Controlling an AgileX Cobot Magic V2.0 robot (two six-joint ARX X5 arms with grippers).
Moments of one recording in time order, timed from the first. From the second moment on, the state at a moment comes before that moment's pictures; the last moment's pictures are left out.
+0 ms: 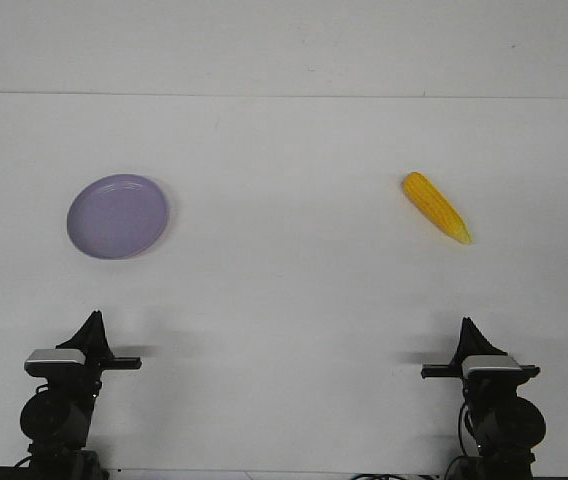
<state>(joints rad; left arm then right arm) -0.04 0.00 0.03 0.02 -0.08 0.01 -0.05 0.00 0.02 -0.12 -0.08 0.02</state>
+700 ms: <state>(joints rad) -0.04 0.00 0.03 0.05 -0.06 -0.11 -0.05 0.00 0.02 -0.12 -0.08 0.02</state>
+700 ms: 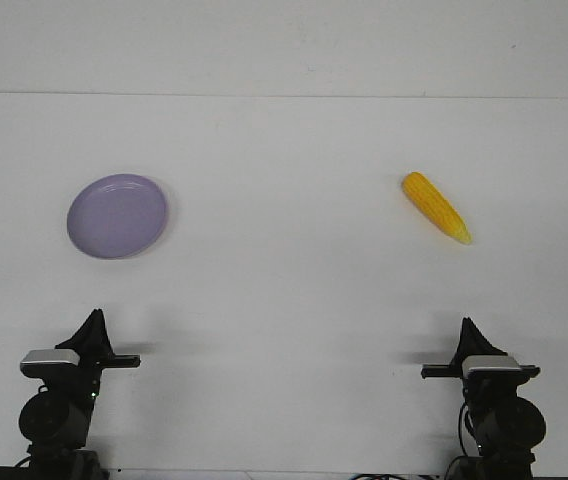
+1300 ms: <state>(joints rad) -0.04 0.47 0.57 -0.15 -0.10 -0.23 -0.05 0.00 0.02 -0.12 -0.08 0.02</state>
